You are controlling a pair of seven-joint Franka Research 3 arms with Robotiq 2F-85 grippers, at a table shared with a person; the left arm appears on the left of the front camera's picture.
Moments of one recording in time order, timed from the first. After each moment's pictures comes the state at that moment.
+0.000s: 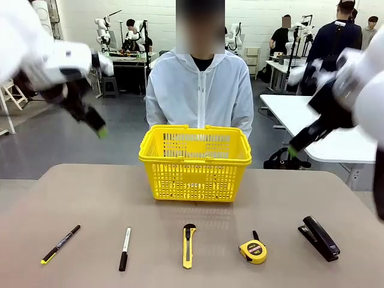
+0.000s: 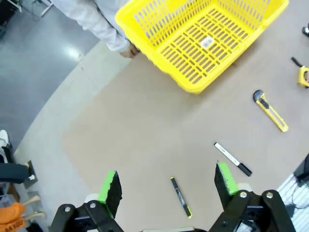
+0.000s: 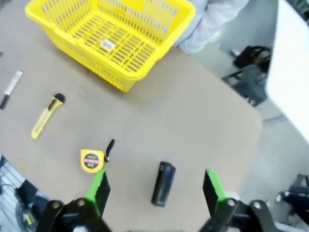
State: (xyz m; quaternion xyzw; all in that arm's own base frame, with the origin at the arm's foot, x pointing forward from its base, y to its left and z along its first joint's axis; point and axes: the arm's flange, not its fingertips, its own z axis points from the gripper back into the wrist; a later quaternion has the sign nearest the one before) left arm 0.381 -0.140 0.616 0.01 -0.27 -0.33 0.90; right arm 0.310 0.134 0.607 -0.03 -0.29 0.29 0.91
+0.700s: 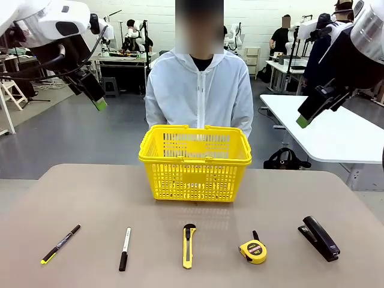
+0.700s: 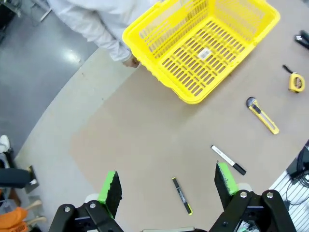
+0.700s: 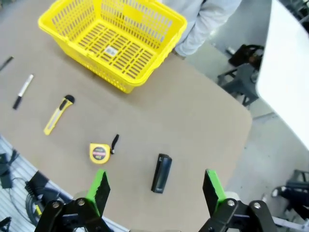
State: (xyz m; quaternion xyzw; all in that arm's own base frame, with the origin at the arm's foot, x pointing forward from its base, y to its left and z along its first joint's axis) left arm 0.385 -0.137 0.659 -0.01 -0.27 -0.34 0.90; right arm 0.301 0.132 0.655 -0.03 -0.28 0.29 0.91
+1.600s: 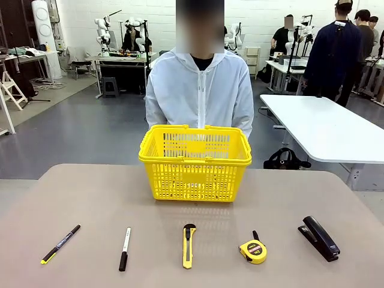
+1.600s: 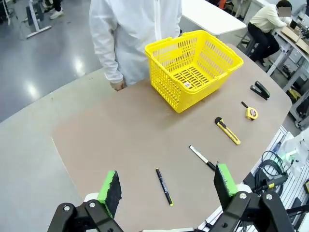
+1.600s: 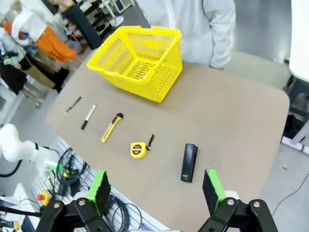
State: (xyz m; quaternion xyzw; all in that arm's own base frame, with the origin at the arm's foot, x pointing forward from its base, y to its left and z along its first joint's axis) left arm 0.285 0.120 0.657 -0.22 -0.38 -0.24 0.86; right arm 0.251 -0.143 0.644 0.27 -0.34 0.18 0.88
